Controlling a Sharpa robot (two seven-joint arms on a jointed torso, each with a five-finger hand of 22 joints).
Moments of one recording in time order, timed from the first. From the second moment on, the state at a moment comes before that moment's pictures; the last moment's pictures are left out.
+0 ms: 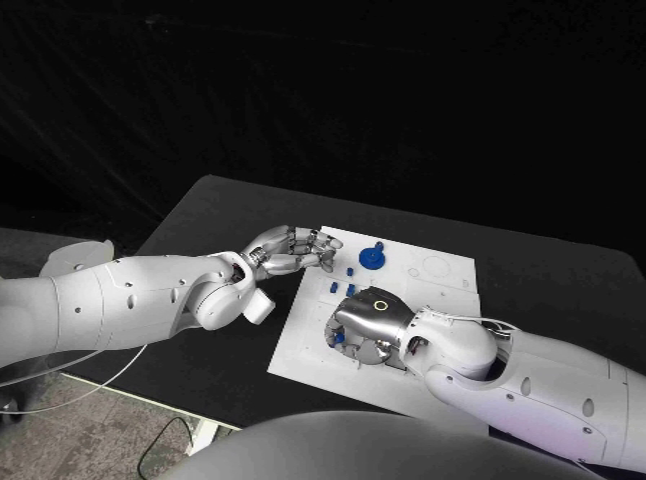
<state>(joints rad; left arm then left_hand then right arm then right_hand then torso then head) 1.04 -0.85 -0.22 1.40 -0.29 -0.09 0.52 1.57 0.11 -0.02 0.28 0.54 0.63 0.15 0.30 0.34 0.35 0.16 0.74 0.58 0.41 0.16 0.73 0.47 0.17 0.54 0.28 0.21 0.86 0.93 -0.56 -0.14 1.55 -1.90 -0.28 0.00 1.43 -0.12 0.37 0.00 0.30 1.13 0.10 0.15 0.42 1.06 0.12 0.35 0.30 1.45 -0.04 1.29 1.09 0.04 1.47 0.06 1.36 1.31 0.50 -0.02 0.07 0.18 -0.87</state>
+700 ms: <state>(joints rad) 1.04 -0.84 -0.22 1.39 -0.29 -0.08 0.52 1.57 0.12 -0.02 0.28 0.54 0.63 0.15 0.30 0.34 0.35 0.16 0.74 0.58 0.41 0.16 0.73 0.47 0.17 0.54 0.28 0.21 0.86 0.93 -0.55 -0.14 1.54 -1.88 -0.28 -0.01 1.38 -0.15 0.35 0.07 0.17 0.86 0.06 0.06 0.33 0.97 0.09 0.25 0.27 1.40 0.00 1.25 1.03 0.05 1.42 0.10 1.24 1.31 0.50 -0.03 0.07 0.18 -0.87</state>
